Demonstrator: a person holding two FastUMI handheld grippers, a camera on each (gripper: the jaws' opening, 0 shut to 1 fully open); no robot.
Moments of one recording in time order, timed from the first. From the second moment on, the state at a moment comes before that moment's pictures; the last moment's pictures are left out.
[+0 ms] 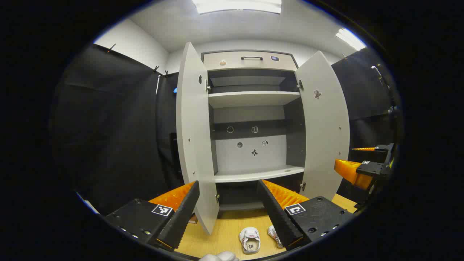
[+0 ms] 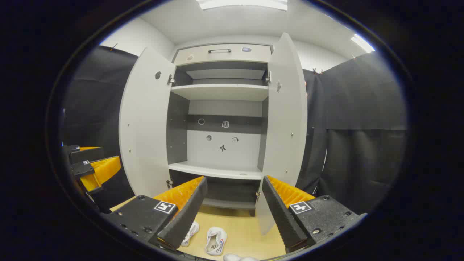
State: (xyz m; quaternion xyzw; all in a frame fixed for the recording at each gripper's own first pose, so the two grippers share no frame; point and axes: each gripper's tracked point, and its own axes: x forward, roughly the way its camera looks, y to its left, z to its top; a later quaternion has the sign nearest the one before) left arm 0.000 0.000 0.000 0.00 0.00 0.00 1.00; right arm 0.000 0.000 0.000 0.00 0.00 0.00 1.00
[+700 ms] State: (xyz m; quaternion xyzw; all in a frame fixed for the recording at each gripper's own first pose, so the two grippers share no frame) left arm 0.004 0.008 -0.005 0.00 0.00 0.00 1.00; right arm -0.002 0.005 -0.078 -0.01 0.08 0.00 1.00
